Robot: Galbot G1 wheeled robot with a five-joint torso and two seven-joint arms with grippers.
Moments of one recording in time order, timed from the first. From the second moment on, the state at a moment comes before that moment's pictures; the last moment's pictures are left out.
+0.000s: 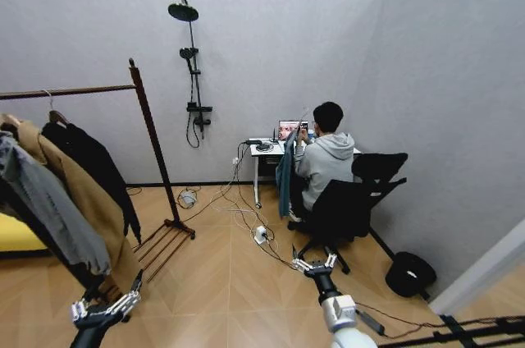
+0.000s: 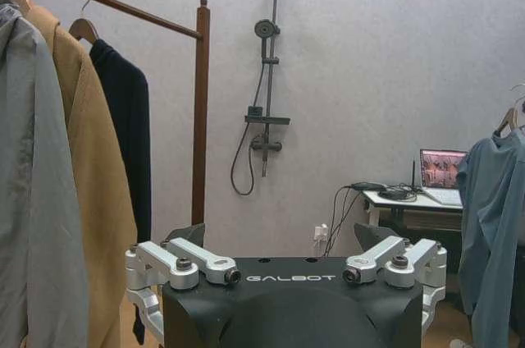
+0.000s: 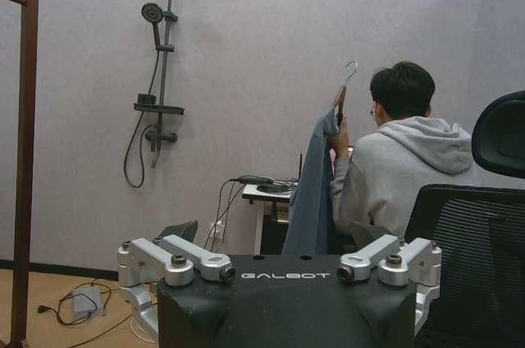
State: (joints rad) left arm 1.83 -1.30 -0.87 -2.29 -0.49 -0.05 0.04; right arm -1.42 1.33 0.44 1.98 0.08 0.08 0.15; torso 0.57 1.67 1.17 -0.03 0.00
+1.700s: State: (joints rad) left arm 1.83 -1.30 -0.87 -2.29 -0.49 -0.05 0.04; right arm -1.42 1.34 0.43 1.94 0.07 0.10 0.15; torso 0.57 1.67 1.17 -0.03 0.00
